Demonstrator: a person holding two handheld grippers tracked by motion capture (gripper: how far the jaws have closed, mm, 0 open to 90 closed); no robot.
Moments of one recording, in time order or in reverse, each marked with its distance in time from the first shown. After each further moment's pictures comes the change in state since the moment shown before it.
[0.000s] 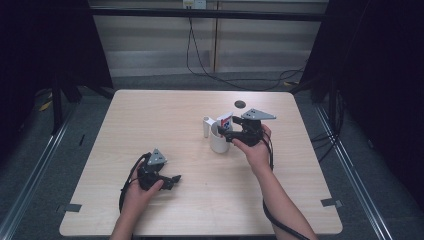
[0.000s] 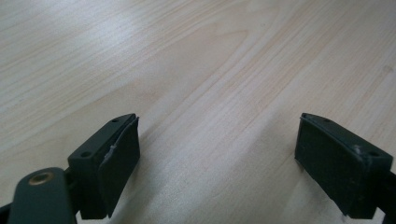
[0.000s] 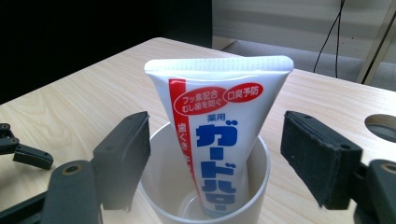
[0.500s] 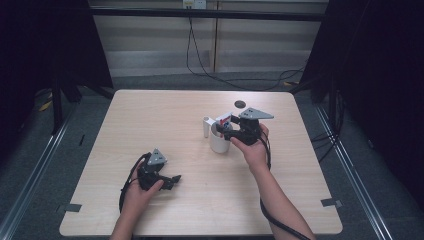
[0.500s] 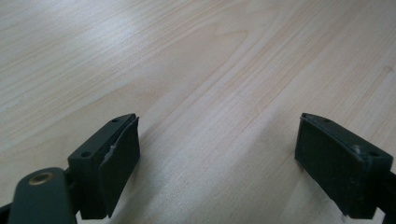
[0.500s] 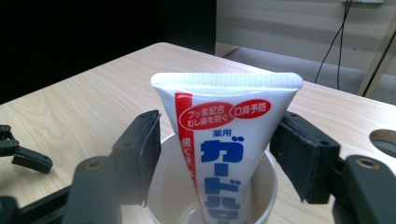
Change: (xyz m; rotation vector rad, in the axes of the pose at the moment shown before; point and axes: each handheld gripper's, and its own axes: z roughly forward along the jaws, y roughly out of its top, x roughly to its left) left arm 0.000 0.000 0.000 -0.001 -0.003 -0.002; right arm 0.003 0.002 0.006 -0.012 0.012 -0.024
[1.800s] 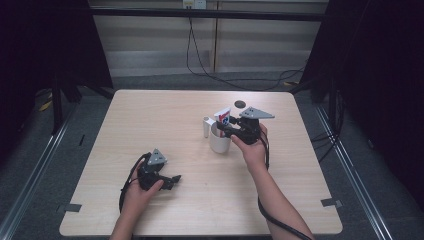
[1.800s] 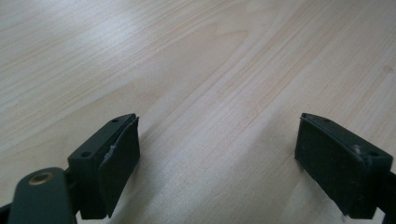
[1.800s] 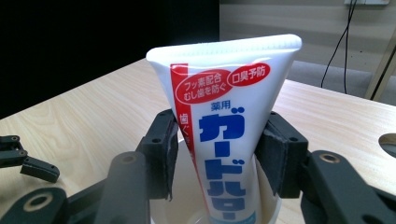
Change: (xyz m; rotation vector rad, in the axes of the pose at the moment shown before) left arm 0.000 0.000 0.000 0.000 -0.002 -0.002; right arm -0.001 0.000 0.002 -0.031 0.022 0.025
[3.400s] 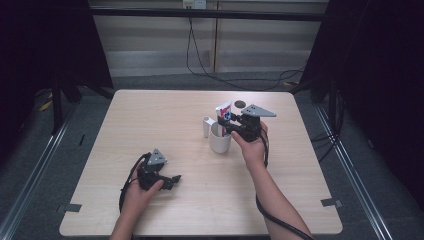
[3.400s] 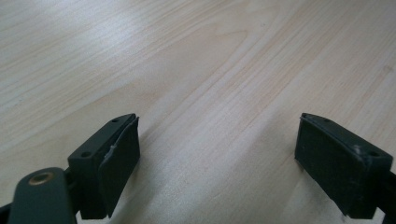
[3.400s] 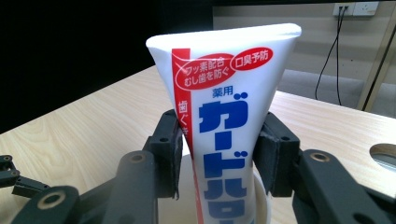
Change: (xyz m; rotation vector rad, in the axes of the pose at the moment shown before) left arm 0.000 0.000 0.000 0.000 0.001 0.000; right arm -0.003 0.006 0.000 -0.049 -0.020 0.016
